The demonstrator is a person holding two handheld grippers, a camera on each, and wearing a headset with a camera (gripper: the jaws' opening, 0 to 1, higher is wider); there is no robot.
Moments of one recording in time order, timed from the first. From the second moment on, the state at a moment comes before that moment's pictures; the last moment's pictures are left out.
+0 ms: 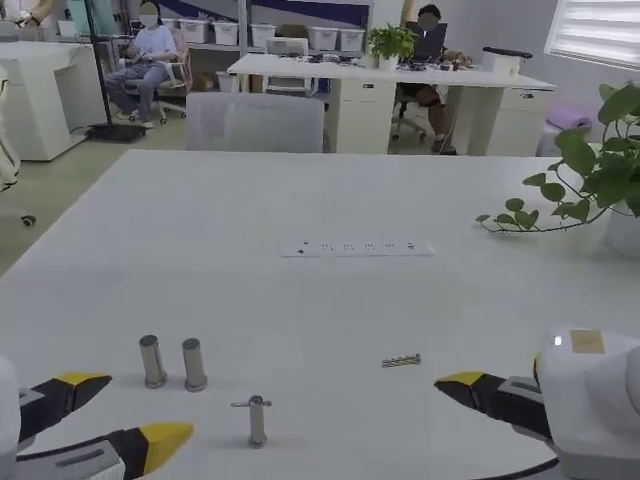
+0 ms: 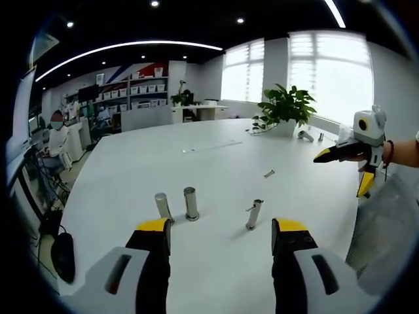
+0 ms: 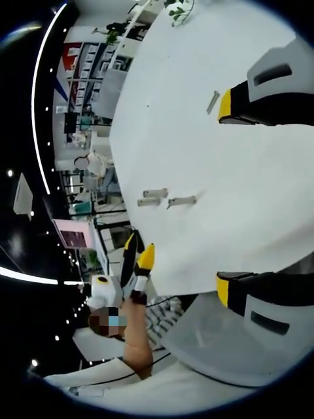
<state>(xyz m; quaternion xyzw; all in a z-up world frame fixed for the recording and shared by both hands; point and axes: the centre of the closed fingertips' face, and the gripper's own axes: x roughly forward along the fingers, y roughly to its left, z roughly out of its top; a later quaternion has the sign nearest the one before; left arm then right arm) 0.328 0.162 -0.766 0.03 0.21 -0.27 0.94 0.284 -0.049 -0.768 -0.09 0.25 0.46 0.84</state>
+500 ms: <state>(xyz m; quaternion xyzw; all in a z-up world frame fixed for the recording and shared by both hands) 0.366 0.158 -0.771 0.04 0.20 -0.26 0.94 0.281 -0.049 -0.768 -0.08 0.25 0.46 0.85</state>
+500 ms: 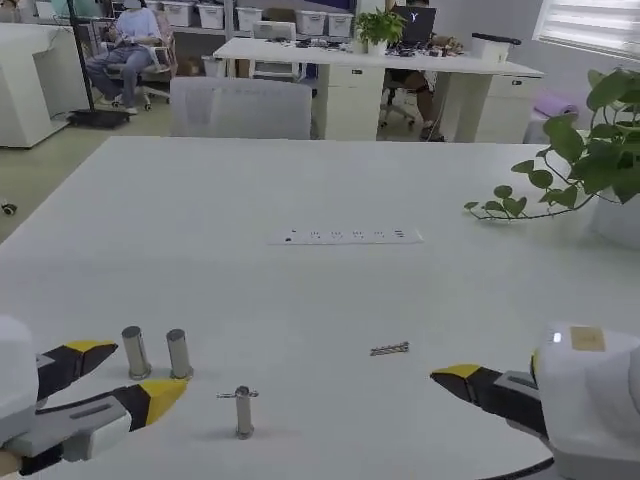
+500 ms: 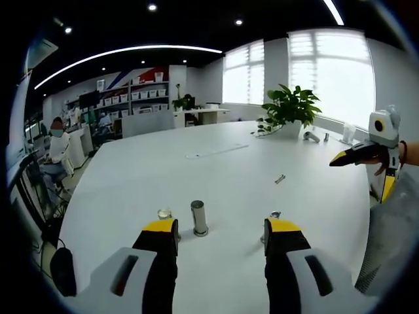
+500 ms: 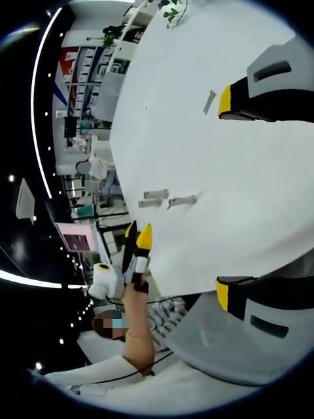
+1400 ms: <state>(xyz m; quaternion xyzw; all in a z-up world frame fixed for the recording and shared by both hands) 0.427 0.153 -0.811 0.05 0.20 -0.24 0.95 0.281 -0.055 -0.770 -0.08 0.25 0.44 0.86</state>
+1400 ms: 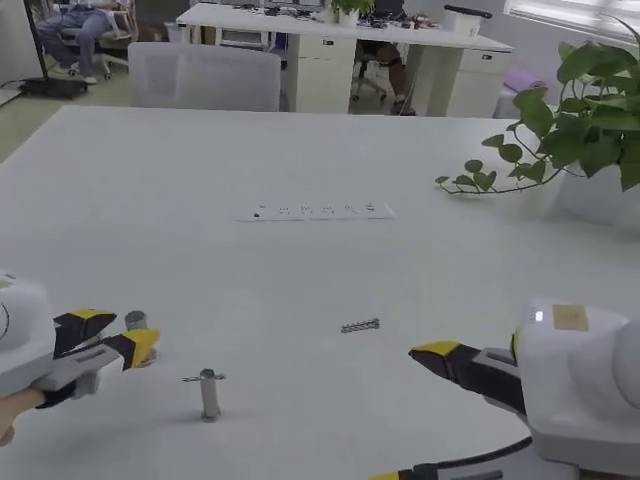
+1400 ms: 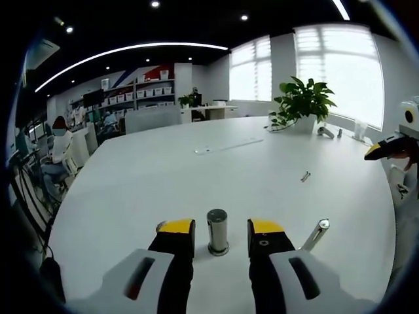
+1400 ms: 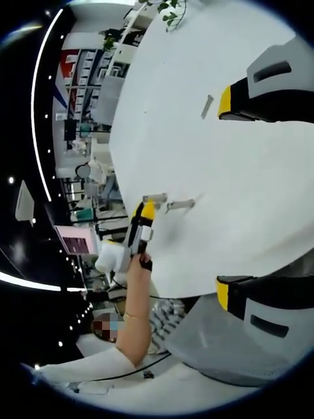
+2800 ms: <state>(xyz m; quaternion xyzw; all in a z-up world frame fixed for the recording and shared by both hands) 0.436 0.149 -0.820 0.05 0.19 -0.23 0.95 0.282 -0.061 -0.772 -0.08 0.25 0.44 0.86</state>
